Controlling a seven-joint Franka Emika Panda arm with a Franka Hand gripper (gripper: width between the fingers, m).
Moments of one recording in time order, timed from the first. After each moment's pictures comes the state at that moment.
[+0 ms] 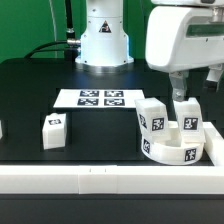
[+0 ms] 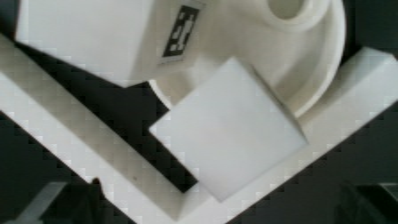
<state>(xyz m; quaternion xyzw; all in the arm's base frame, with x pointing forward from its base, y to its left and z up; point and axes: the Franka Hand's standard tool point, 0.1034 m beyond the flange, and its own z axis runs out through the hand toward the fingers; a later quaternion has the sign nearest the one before) 0.600 0.099 0.100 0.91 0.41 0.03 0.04</state>
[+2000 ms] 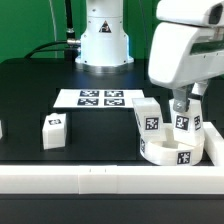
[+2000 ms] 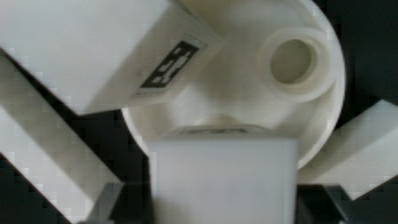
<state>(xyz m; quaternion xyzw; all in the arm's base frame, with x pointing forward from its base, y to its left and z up) 0.595 0.093 0.083 0.92 0.38 0.00 0.06</state>
